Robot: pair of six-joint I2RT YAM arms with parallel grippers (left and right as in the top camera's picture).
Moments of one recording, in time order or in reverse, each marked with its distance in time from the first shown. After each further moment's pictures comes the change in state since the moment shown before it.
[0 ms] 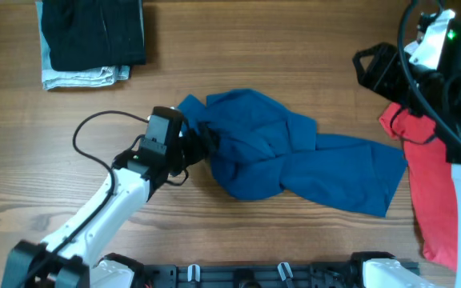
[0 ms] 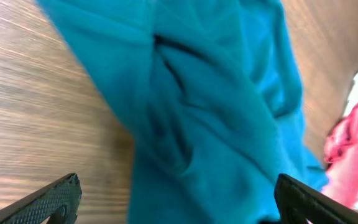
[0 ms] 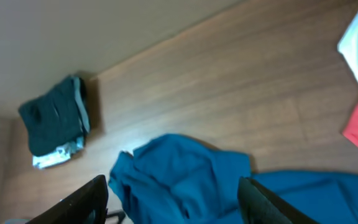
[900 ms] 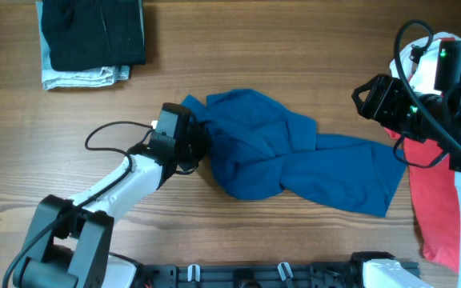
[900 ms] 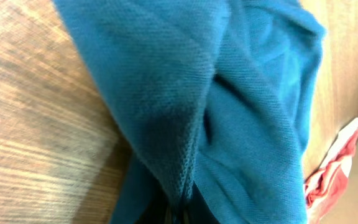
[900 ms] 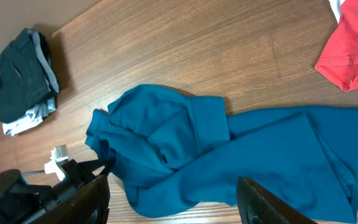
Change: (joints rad) left arm 0.000 0.185 0.001 0.177 -0.001 -0.257; right arm 0.000 -0.016 0.002 -0.224 0.011 -0.012
